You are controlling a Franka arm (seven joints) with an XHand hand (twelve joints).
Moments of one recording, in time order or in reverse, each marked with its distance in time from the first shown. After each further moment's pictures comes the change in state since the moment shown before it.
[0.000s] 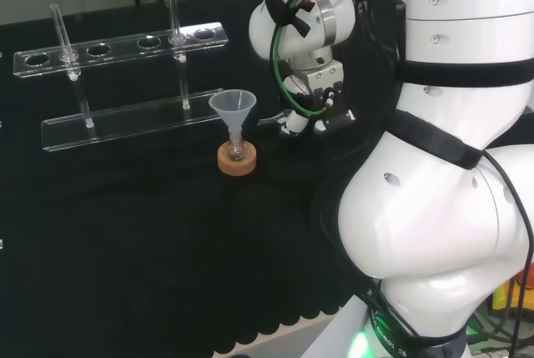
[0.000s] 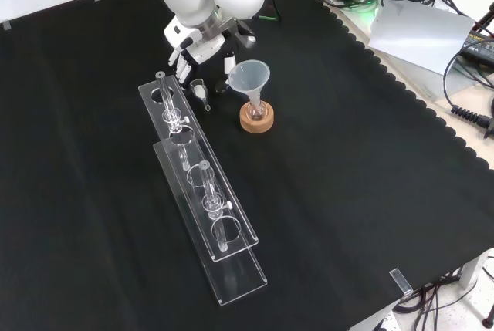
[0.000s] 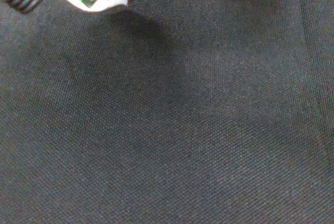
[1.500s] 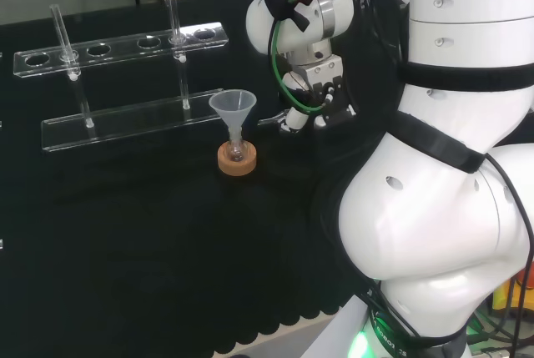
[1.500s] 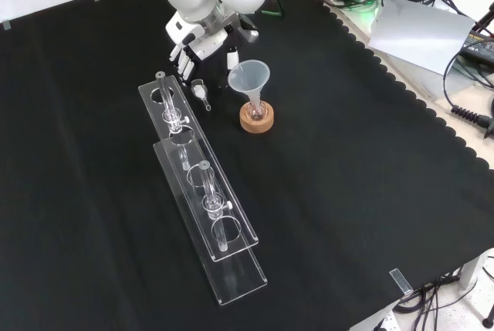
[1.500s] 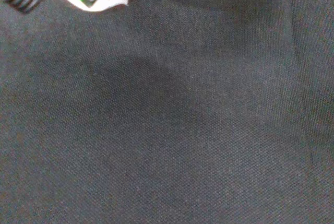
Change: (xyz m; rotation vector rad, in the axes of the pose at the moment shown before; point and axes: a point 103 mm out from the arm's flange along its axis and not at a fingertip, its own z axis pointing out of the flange) arm 0.004 -0.011 -0.013 0.021 -0.019 0.001
